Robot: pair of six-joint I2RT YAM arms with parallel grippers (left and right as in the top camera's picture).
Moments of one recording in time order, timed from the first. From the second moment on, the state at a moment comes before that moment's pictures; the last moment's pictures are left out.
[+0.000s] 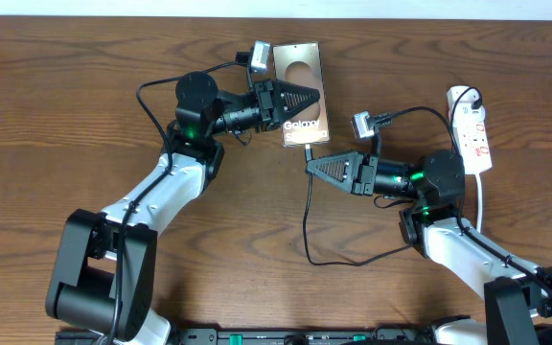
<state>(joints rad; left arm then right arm) -0.31 1.72 1.00 0.81 1.04 -1.32 0.24 1.48 0.53 1.11 -1.18 1.36</state>
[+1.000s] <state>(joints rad) -0.33 1.72 1.00 0.96 1.08 -1.33 0.24 1.48 0.52 1.20 -1.16 1.34</state>
